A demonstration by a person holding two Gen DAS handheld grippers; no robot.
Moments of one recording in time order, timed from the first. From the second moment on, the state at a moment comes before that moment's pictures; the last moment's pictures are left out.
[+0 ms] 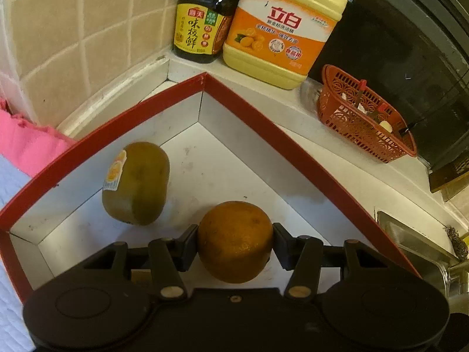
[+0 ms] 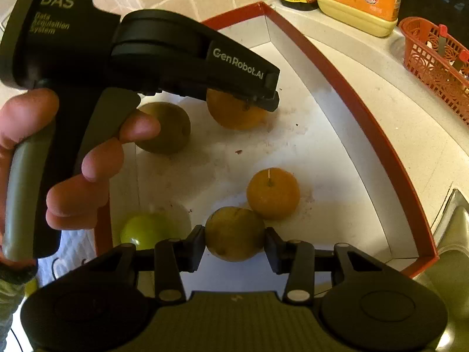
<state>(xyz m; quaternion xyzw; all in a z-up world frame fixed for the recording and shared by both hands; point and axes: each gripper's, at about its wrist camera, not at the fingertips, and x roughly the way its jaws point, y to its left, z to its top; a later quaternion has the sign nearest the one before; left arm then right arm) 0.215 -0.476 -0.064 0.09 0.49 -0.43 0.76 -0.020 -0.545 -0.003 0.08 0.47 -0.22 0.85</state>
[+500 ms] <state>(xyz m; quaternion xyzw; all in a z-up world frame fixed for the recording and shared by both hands) 0.199 -0.408 -0.002 0.04 0.42 -0.41 0.80 -0.049 -0.543 0.030 0.11 0.42 -0.24 0.87</state>
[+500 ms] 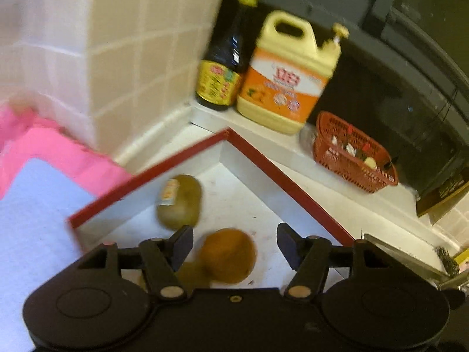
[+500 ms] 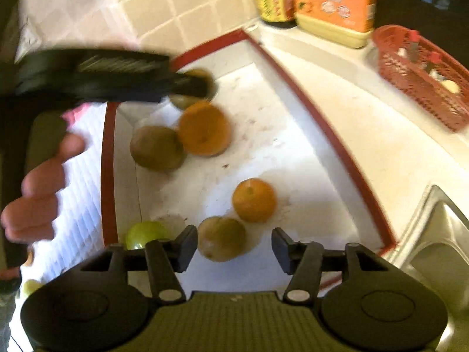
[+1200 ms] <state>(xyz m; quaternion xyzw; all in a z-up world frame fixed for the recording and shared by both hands) 0.118 -0.069 0.089 -0.04 0.32 -0.14 0.94 0.008 -0.409 0.069 0.02 0.39 -0.14 0.91</state>
